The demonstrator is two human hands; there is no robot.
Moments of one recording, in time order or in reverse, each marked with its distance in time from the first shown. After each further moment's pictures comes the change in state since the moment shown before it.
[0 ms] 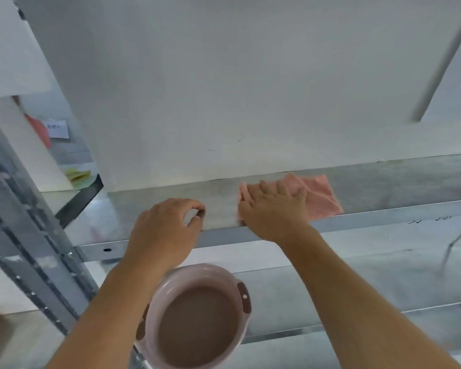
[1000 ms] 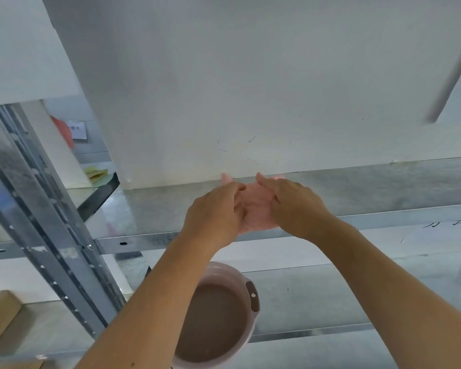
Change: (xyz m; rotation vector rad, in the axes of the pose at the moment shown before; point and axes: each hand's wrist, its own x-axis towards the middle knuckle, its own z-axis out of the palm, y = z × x) left_hand 0.023 0.047 0.021 -0.002 -0.051 0.102; right_hand -0.024 0.015 -0.032 0.287 0.059 -0.146
